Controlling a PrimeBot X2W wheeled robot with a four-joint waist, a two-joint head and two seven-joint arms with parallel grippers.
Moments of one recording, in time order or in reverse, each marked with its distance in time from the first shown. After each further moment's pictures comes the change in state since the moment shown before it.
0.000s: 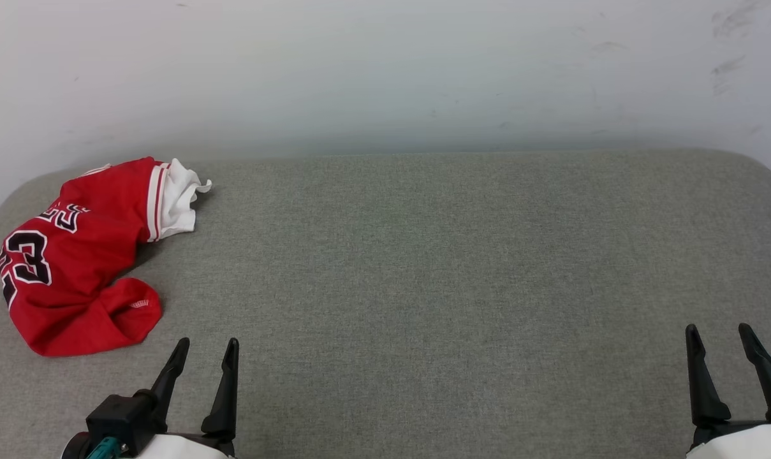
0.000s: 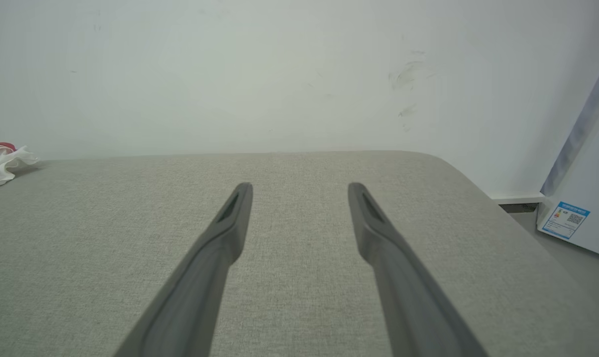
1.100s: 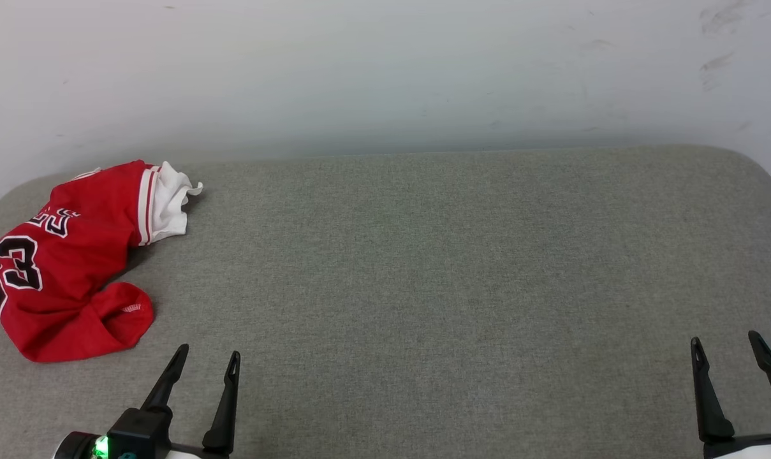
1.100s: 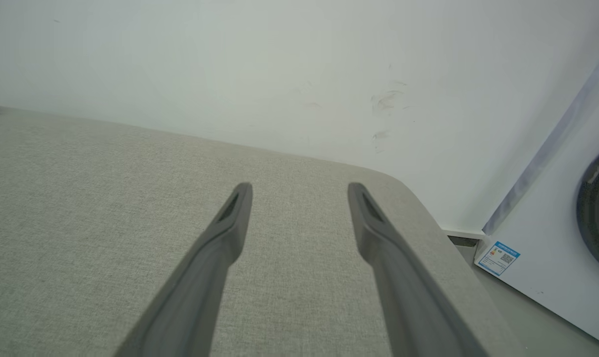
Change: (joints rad) left arm 0.022 -0.017 0.050 0.017 0.240 -0.041 -0.061; right arm 0.042 0.004 -0.031 -0.035 -0.231 0.000 -0.063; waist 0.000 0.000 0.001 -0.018
